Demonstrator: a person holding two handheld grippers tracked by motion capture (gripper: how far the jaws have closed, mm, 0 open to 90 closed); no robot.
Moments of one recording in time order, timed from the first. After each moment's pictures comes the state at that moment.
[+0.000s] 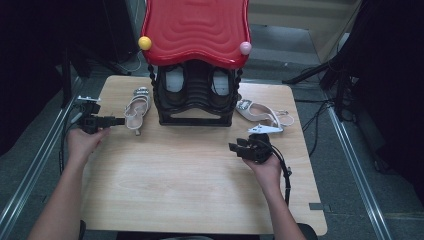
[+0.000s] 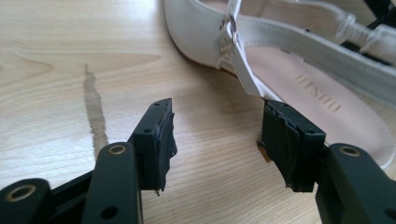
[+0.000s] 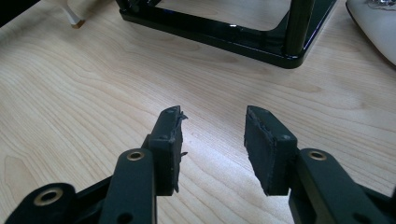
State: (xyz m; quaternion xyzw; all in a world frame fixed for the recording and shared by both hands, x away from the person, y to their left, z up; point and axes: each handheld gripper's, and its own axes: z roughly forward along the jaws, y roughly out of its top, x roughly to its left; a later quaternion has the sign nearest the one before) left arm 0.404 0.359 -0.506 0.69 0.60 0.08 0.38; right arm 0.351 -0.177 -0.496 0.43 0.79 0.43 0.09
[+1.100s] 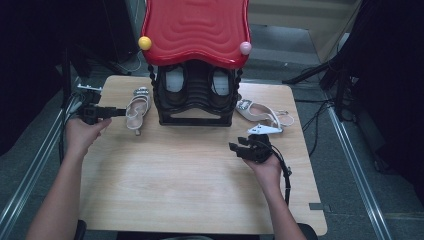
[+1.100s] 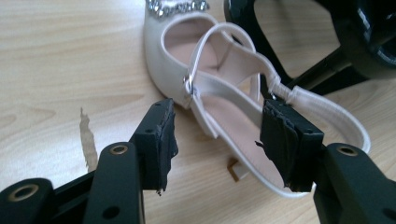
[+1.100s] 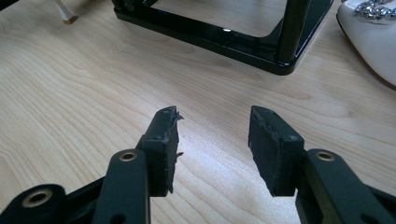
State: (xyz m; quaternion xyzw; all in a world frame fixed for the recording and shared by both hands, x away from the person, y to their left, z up) left arm 0.414 0.344 -0.465 0.71 0.59 0.10 0.38; right arm 0.351 -0.177 -0.496 0.42 0.80 0.42 0.11
